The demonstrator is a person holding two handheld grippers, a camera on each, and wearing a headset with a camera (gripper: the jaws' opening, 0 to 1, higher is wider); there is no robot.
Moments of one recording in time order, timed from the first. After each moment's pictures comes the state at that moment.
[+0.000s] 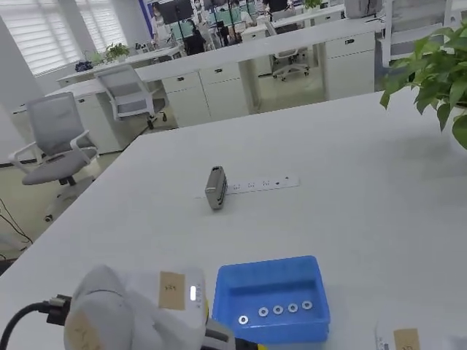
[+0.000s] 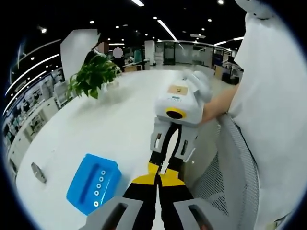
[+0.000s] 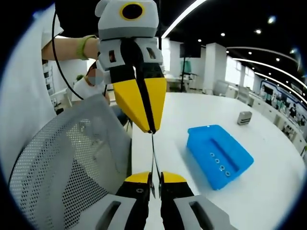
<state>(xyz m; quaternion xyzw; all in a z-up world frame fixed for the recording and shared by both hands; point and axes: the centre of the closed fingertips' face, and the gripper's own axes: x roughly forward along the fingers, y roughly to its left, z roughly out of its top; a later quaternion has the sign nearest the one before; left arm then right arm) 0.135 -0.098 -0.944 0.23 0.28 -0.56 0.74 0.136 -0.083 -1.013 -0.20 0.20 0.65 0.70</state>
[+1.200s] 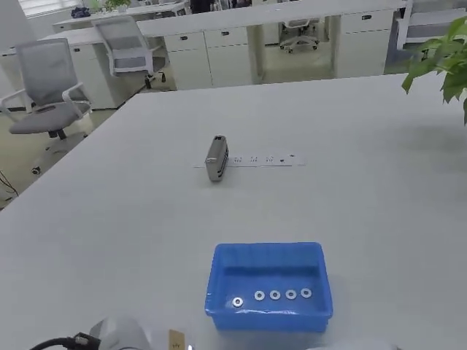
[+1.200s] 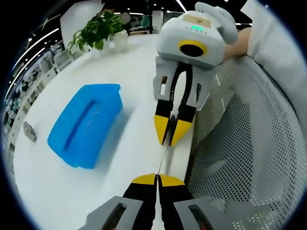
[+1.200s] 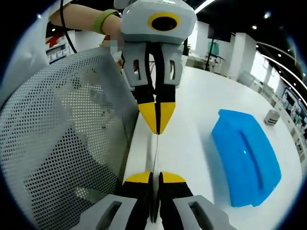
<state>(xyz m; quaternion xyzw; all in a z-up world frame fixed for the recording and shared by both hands) 0.136 -0.012 -1.066 0.28 0.40 -0.51 0.71 0.134 -0.049 -1.085 -0.31 0.24 0.69 0.60</state>
